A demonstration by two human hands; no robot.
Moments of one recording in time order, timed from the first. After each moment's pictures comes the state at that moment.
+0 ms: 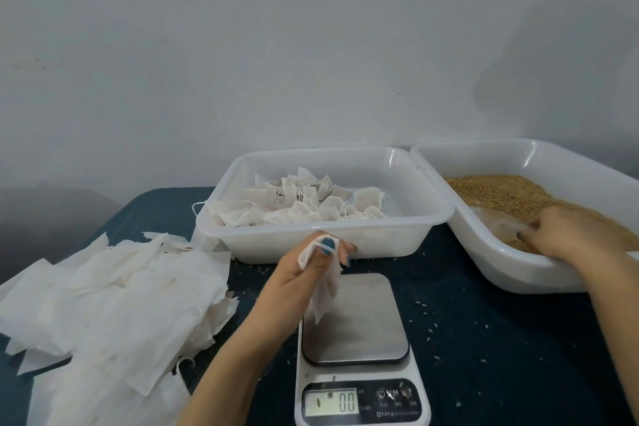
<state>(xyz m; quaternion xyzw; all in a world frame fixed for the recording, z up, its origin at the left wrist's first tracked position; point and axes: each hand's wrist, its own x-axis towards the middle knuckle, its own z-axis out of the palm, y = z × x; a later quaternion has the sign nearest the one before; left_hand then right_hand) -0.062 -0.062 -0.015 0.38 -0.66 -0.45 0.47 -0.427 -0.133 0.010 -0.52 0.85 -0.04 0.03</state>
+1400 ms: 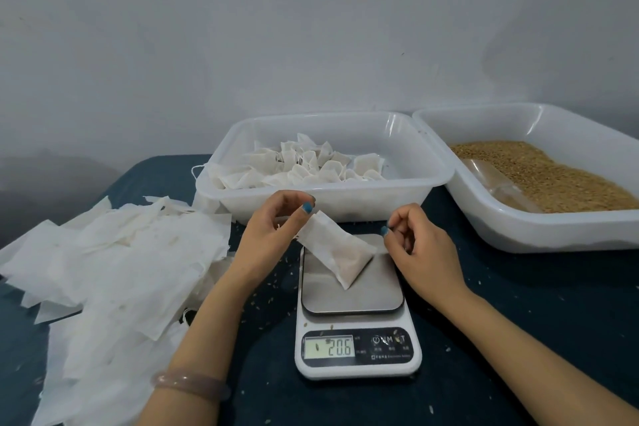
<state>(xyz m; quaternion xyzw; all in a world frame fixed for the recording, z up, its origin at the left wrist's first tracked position) -0.031 -0.098 -0.044 0.49 -0.65 -0.33 0.48 -0.272 -0.084 -0.075 -0.70 0.55 -0.43 0.13</state>
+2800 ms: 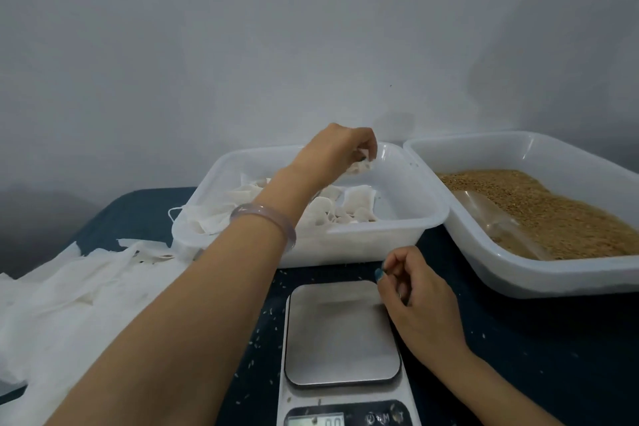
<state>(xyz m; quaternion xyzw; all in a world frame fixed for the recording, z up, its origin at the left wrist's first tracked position) -0.122 -0.250 0.063 0.40 -0.87 -0.04 0.27 -0.268 -0.086 -0.074 -0.68 0.56 -0.46 0.12</state>
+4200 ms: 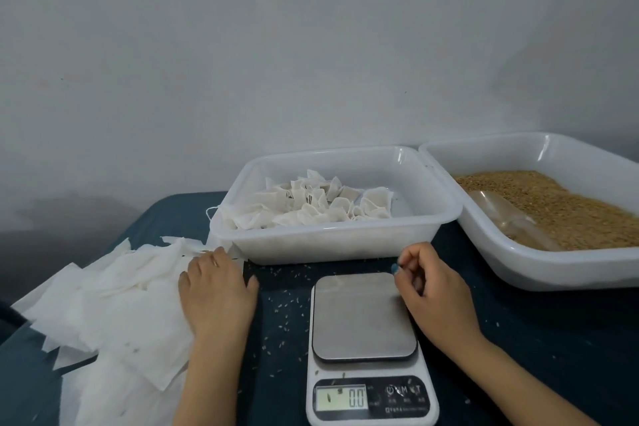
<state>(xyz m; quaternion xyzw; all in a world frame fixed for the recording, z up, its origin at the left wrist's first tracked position) 0.011 -0.089 -0.046 0.83 -0.53 0.11 0.11 -0.267 -0.079 -0.073 -0.68 0.57 -0.45 0.12</state>
